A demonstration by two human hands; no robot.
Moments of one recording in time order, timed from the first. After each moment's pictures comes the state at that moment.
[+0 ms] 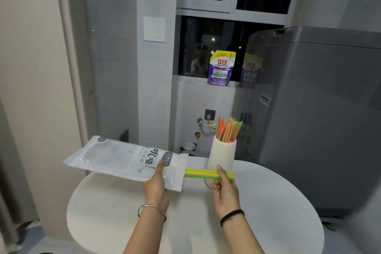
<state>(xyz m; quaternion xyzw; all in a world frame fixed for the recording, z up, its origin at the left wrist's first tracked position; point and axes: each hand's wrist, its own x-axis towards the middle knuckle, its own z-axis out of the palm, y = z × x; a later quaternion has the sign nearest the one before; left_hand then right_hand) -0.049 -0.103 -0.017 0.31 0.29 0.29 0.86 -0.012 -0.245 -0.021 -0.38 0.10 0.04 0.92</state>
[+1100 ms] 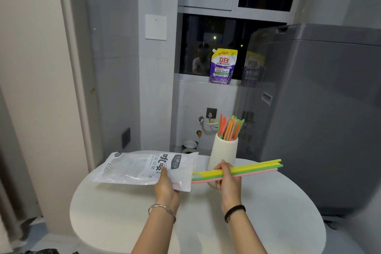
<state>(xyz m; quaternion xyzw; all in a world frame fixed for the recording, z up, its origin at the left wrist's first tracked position) -0.046 -0.123 -0.017 0.22 0.30 0.23 0.90 -0.016 -0.247 -0.008 -0.57 0.03 -0.04 0.82</state>
